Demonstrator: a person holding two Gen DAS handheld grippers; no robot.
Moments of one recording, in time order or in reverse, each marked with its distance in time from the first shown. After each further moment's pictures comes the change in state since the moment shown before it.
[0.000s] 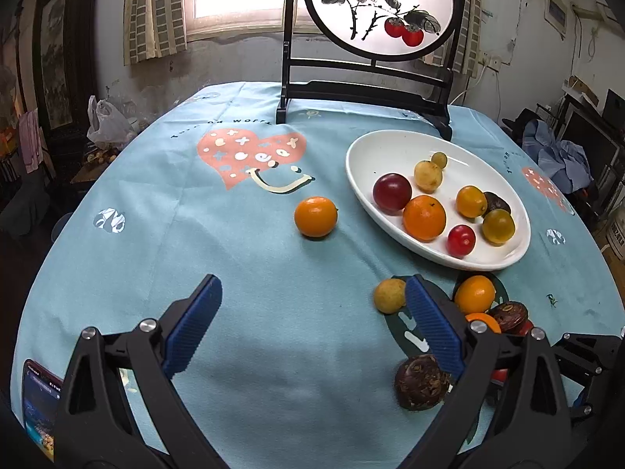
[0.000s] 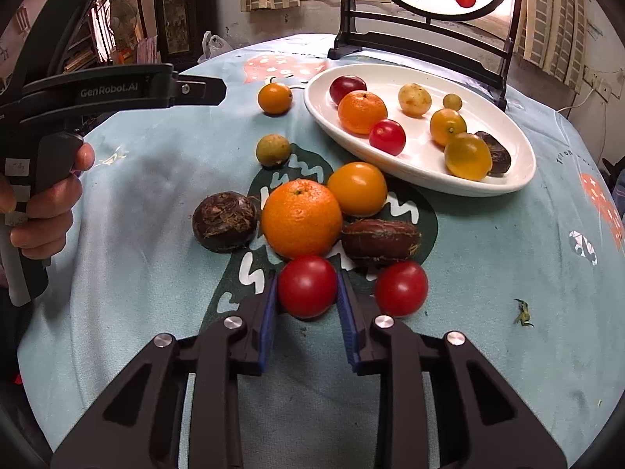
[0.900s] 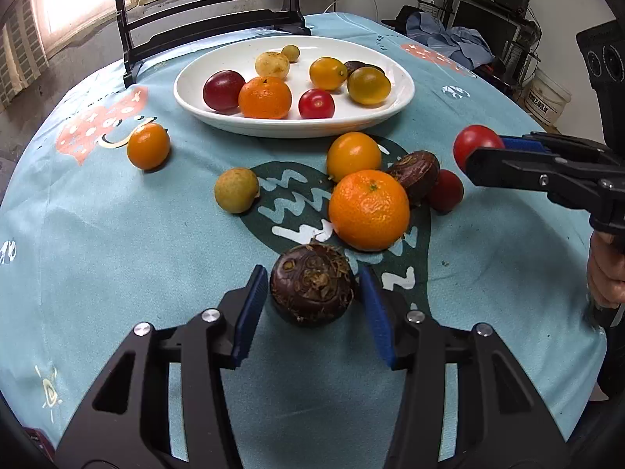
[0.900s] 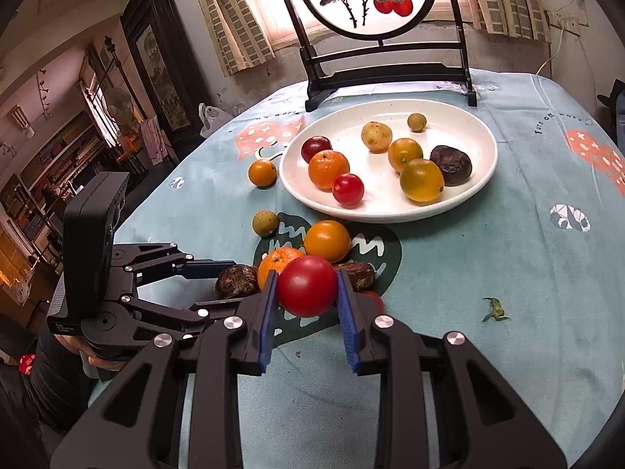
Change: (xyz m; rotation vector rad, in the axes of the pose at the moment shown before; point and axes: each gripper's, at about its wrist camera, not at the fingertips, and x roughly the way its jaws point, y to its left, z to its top) left arm 0.021 -0.058 -0.055 0.372 0.219 -0.316; right arm -0.043 -0.046 0.007 0.235 -0.154 0.112
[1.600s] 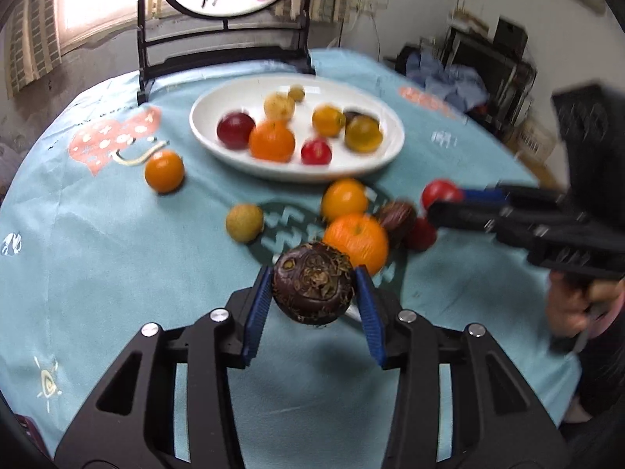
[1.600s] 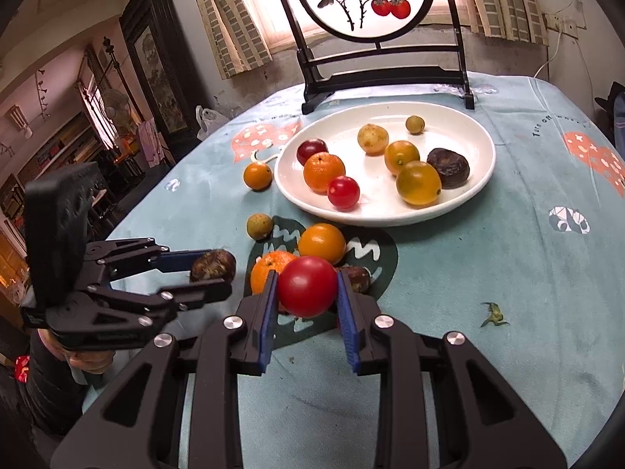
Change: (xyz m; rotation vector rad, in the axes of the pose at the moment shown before) left arm -0.036 0.008 0.008 -0.097 -0.153 -0.059; right arm 0.001 -0.004 0.003 0.012 -0.058 -0.006
